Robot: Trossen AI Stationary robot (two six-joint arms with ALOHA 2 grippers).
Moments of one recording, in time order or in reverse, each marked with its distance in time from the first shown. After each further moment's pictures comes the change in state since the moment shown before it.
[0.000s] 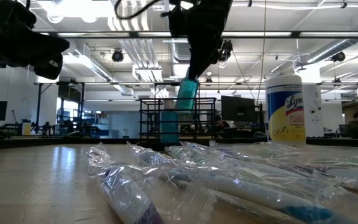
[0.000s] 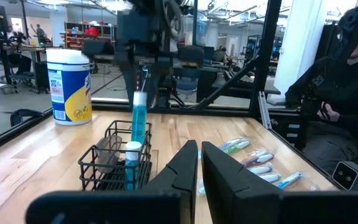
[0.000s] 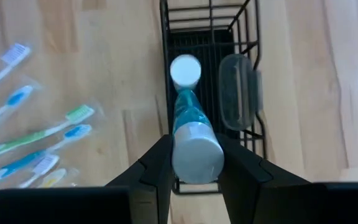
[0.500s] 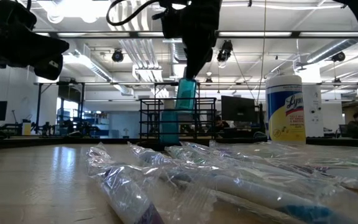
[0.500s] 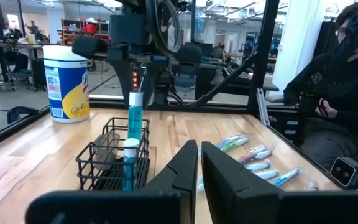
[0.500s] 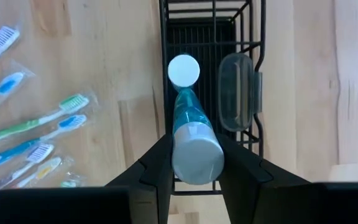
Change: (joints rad) left arm 0.000 0.016 0.000 -0.006 0.007 0.000; right arm -0.003 0.120 0.202 -0.175 -0.001 -0.041
